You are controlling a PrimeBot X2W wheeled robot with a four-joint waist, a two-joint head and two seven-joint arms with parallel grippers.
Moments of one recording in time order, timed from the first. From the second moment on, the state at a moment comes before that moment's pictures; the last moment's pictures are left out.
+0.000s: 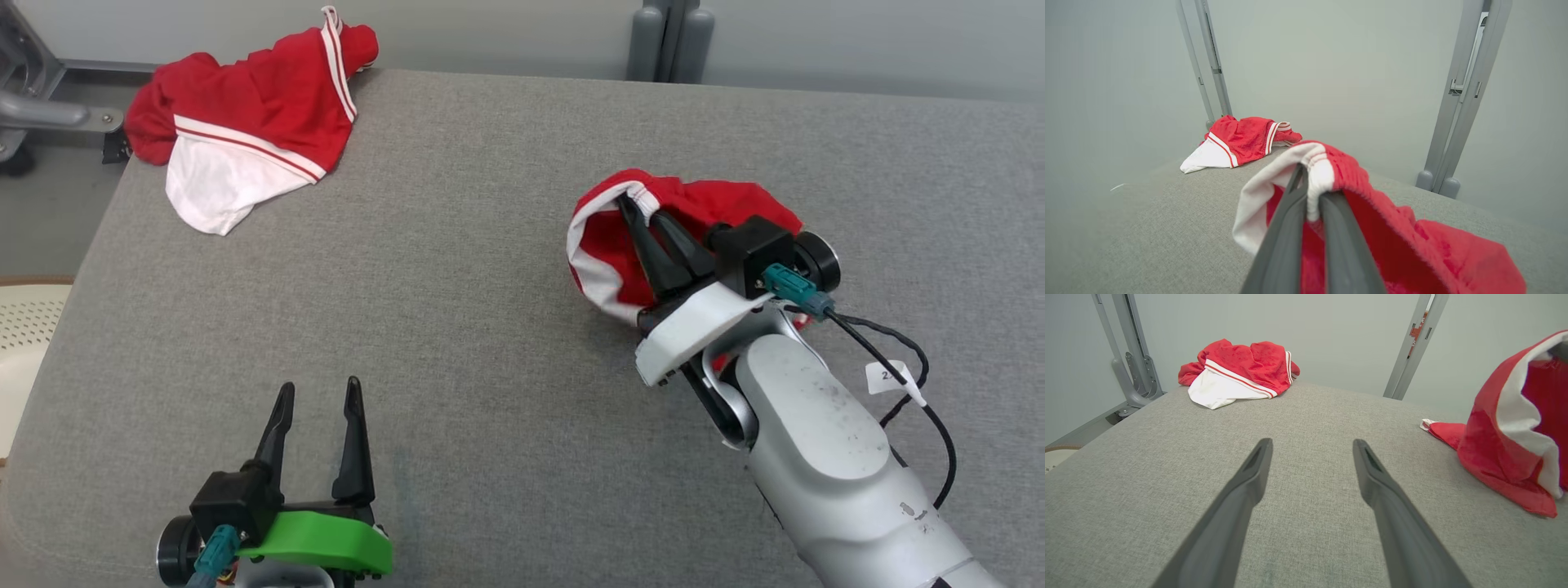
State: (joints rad) left arm -0.02 0.05 -0.18 0.16 -0.30 0.03 -0.26; right arm -0.60 -0.05 0.38 0.54 0.21 0.13 -0.26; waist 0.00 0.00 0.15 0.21
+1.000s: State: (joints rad) left arm -0.03 0.05 -0.20 0.15 -0.30 0.02 -0.26; right arm -0.47 -0.14 -0.23 0.65 -0.04 0.13 -0.26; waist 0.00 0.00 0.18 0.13
